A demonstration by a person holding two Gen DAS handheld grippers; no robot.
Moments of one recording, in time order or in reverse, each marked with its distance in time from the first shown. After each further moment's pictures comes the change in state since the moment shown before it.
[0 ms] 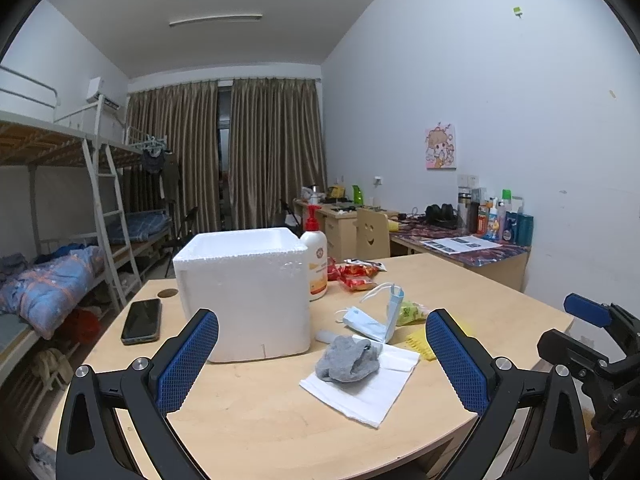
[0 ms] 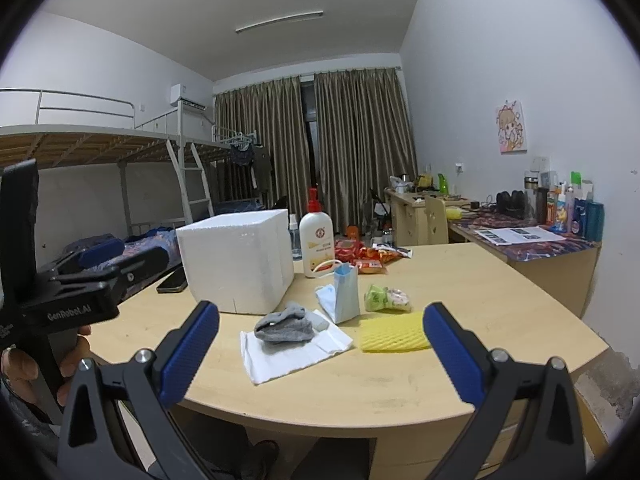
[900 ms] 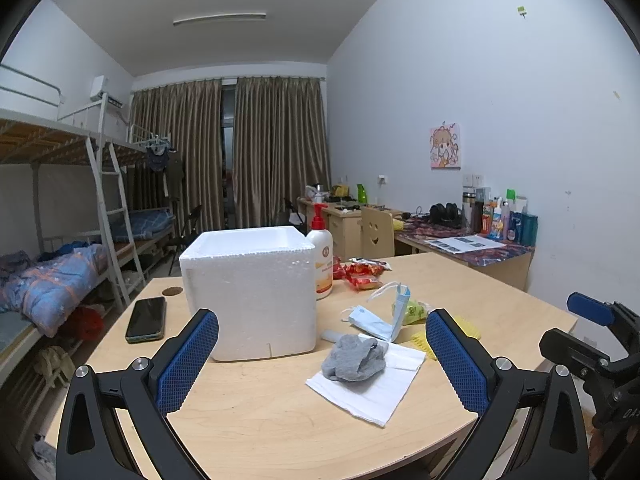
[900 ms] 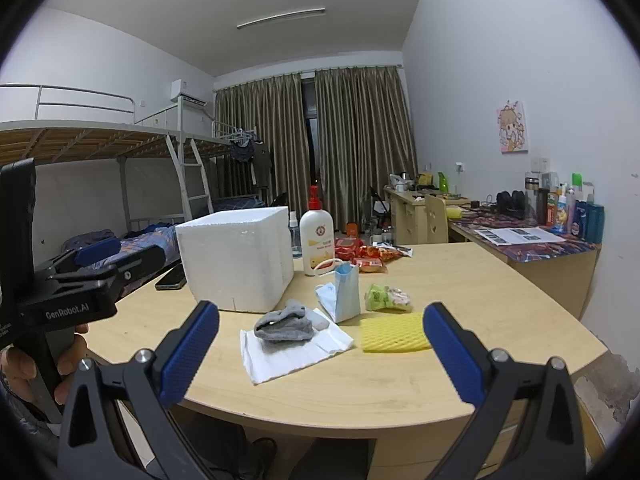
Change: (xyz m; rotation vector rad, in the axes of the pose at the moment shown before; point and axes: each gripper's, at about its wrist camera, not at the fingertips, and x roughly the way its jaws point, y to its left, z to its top) left arm 0.002 0.005 0.000 -0.002 0.006 0.015; right arm 0.003 0.002 0.004 -0.009 0.011 -0.009
